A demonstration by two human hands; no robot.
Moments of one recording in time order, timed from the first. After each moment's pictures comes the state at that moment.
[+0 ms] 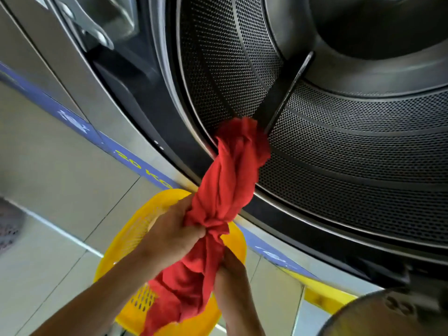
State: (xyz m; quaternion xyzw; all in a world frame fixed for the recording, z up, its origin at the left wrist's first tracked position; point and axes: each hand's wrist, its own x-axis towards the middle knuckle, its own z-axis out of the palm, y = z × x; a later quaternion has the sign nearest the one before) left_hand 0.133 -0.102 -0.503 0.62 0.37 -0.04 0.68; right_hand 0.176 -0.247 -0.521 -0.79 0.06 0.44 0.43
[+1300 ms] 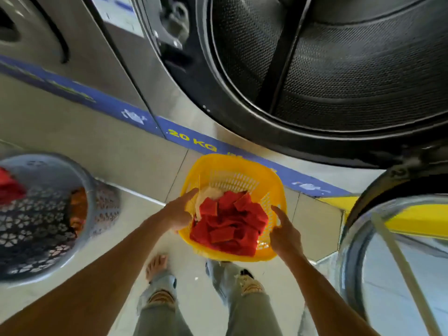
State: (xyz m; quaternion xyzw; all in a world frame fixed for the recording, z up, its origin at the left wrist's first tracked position) left_hand -0.027 -0.063 -0.509 0.73 0.36 -0.36 0.46; right_hand 0.082 -0.327 -0.500 -0.91 0.06 0.38 0.17
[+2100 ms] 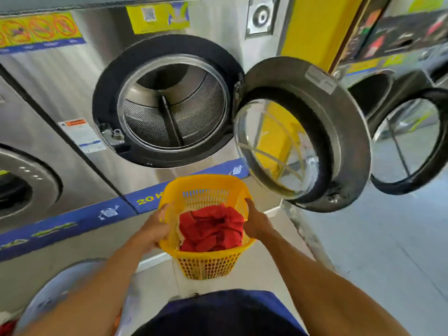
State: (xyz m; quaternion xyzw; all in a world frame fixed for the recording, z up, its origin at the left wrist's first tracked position) left_hand -0.191 -0.098 -0.250 0.83 0.20 -0.27 0.45; right_hand -0.193 -0.376 -0.278 -0.91 0.12 0.26 0.32
